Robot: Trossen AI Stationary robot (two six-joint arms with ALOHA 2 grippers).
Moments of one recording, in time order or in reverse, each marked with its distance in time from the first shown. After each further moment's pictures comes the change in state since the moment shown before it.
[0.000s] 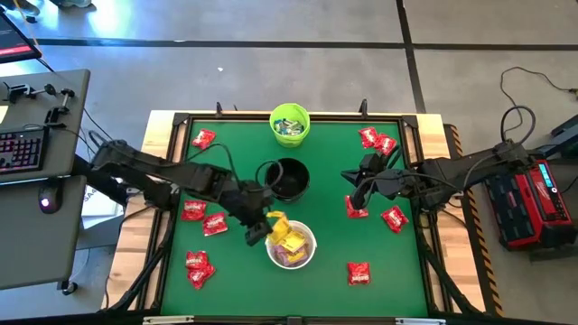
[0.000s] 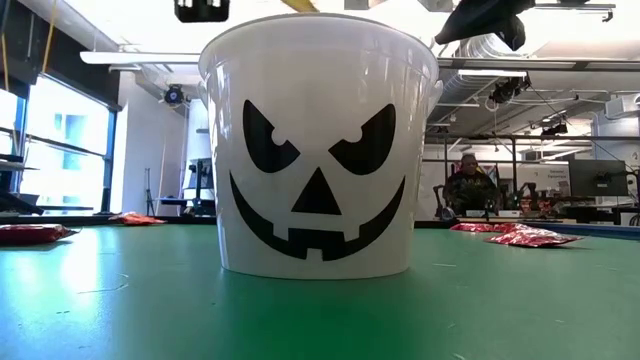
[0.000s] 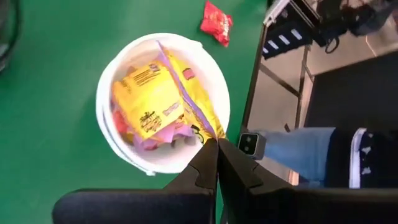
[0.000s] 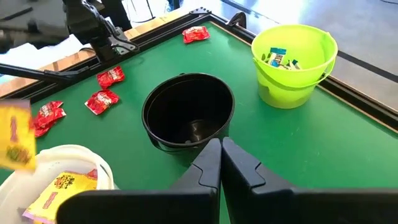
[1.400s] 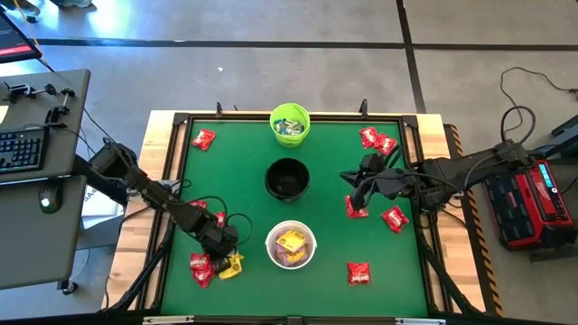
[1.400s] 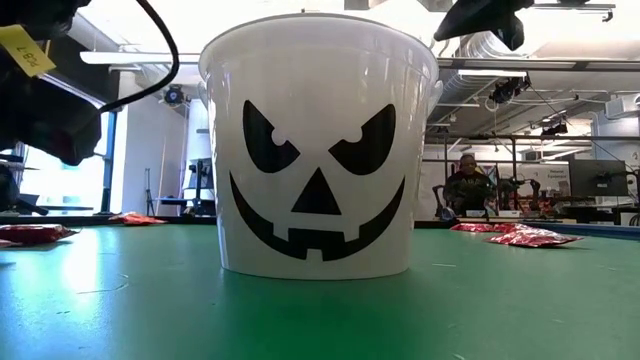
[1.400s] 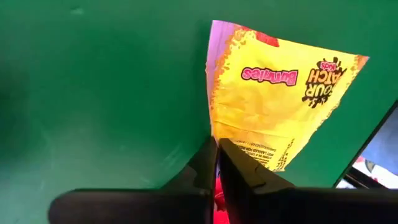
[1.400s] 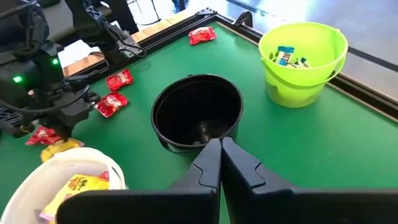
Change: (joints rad) left arm -0.316 0.018 -0.723 0.334 0.120 -0.353; right arm 0.000 0.000 0.000 0.021 -0.020 0.018
